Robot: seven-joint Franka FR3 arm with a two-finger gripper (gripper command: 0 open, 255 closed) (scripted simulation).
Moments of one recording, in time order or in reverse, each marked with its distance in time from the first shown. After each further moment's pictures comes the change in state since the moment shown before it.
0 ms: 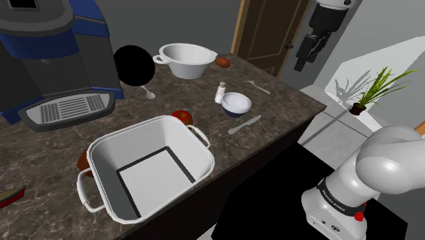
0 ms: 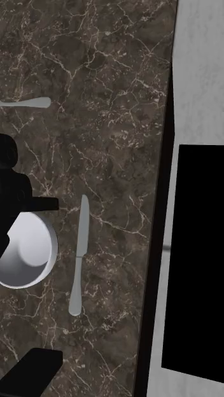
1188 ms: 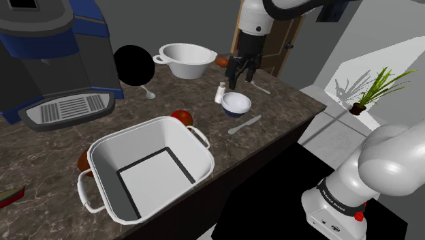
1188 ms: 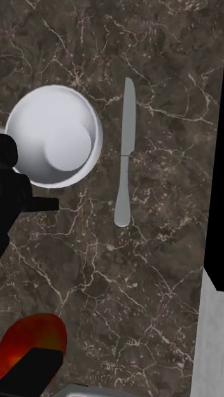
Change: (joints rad) arm 0.075 0.427 0.198 0.122 0.153 0.272 0.250
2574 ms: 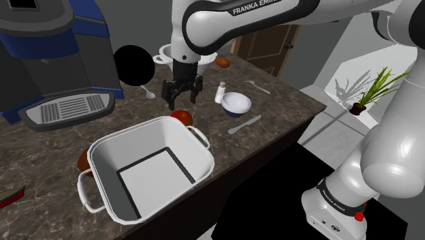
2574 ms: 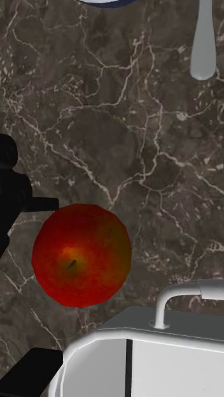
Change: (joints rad) arm 0.094 0.558 0.123 0.357 -0.054 0.190 0.237
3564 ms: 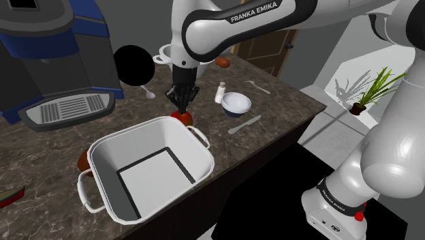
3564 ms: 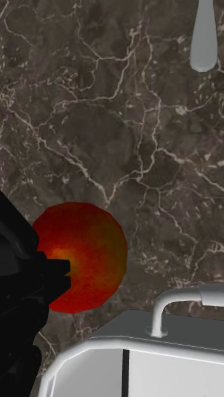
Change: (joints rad) arm 0.004 0.011 0.001 -0.024 -0.004 0.035 0.006
